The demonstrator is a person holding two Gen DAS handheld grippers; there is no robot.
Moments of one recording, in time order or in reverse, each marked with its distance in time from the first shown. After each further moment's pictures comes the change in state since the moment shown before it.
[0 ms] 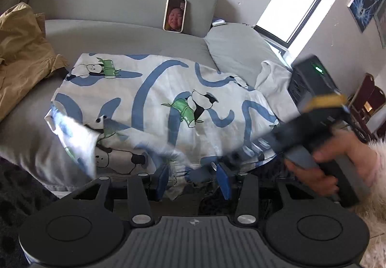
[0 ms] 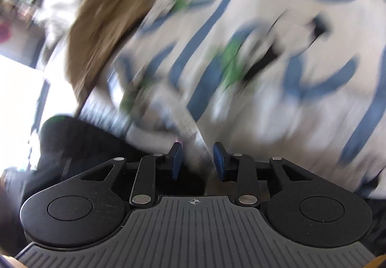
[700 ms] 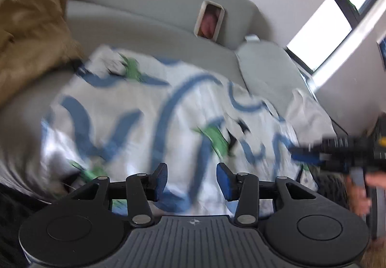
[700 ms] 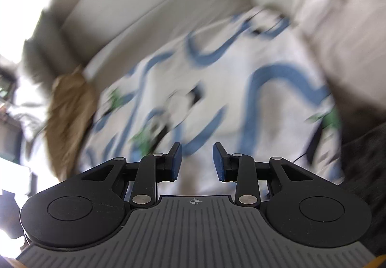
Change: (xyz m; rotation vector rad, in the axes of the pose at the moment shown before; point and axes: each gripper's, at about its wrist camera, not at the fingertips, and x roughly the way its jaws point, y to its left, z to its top) left arm 0.052 0.035 0.026 -0.172 -0.027 0.037; right arm -0.108 -0.090 -0.008 0.340 -0.458 -0.215
